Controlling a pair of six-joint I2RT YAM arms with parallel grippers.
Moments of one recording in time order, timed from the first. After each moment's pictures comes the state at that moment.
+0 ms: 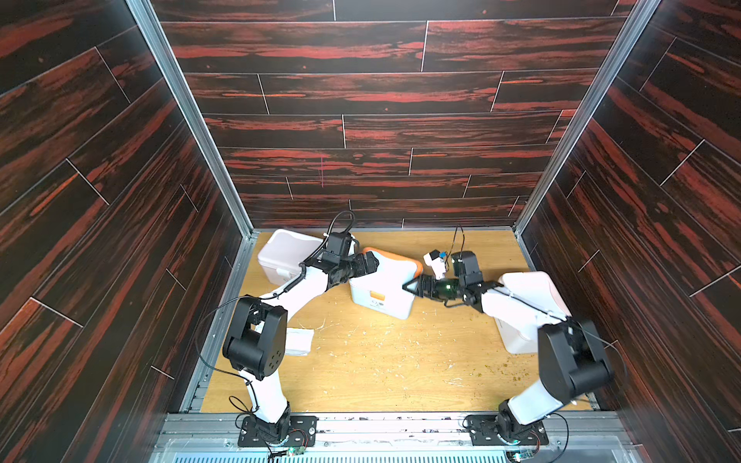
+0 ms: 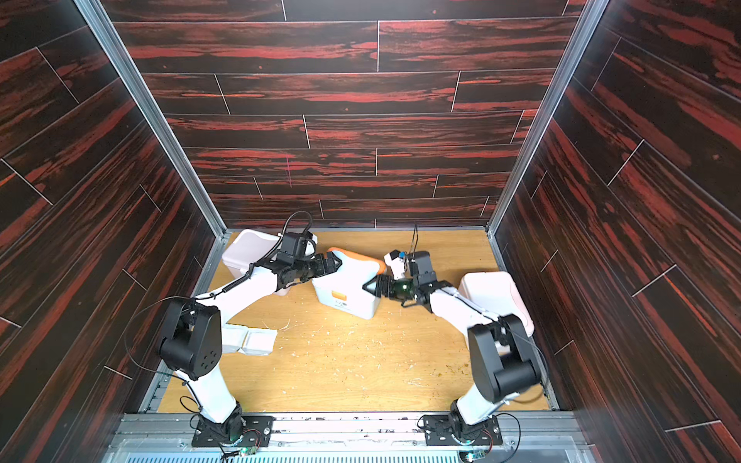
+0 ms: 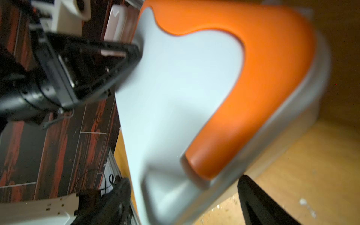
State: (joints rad) left arm -0.39 1.80 1.30 -0.23 0.27 -0.60; right arm 0.40 1.54 0.92 -0.10 -0.69 0.49
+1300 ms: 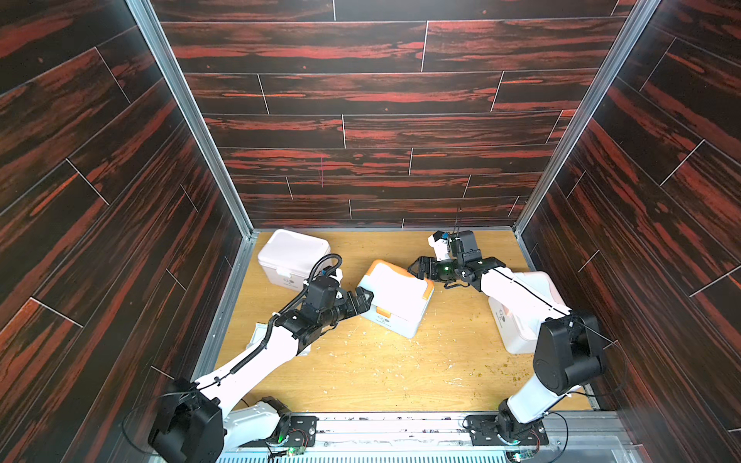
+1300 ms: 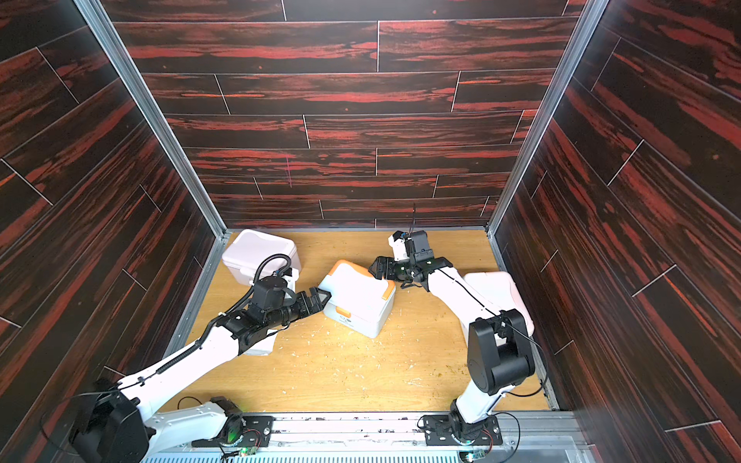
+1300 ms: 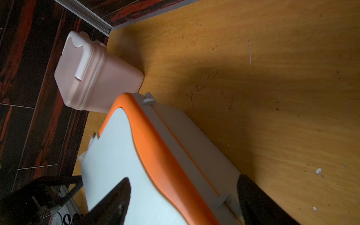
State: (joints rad) left arm -0.53 1.22 0.77 -0.14 0.17 -0.82; right arm 0.37 1.66 1.27 -0.41 -0.43 0.38
